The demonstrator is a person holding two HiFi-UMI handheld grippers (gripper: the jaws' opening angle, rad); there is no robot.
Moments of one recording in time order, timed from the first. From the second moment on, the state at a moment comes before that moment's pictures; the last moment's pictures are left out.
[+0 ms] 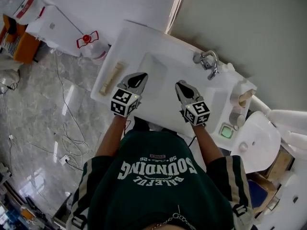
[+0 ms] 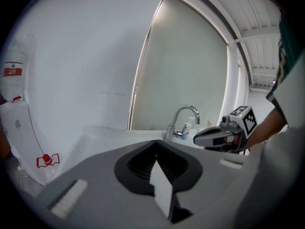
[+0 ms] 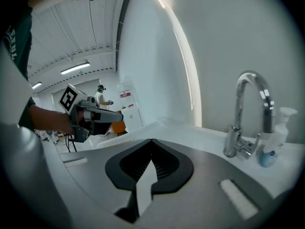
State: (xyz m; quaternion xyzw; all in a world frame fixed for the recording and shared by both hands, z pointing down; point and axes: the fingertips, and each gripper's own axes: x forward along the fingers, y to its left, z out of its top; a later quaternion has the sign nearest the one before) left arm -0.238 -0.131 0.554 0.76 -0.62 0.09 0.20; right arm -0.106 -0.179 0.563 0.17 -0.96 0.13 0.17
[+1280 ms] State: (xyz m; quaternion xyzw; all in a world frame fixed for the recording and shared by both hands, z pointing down) left arm -0.439 0.043 0.596 0.61 -0.75 0.05 0.25; right arm -0.389 -0.099 0.708 0.09 -0.86 0.36 0.34
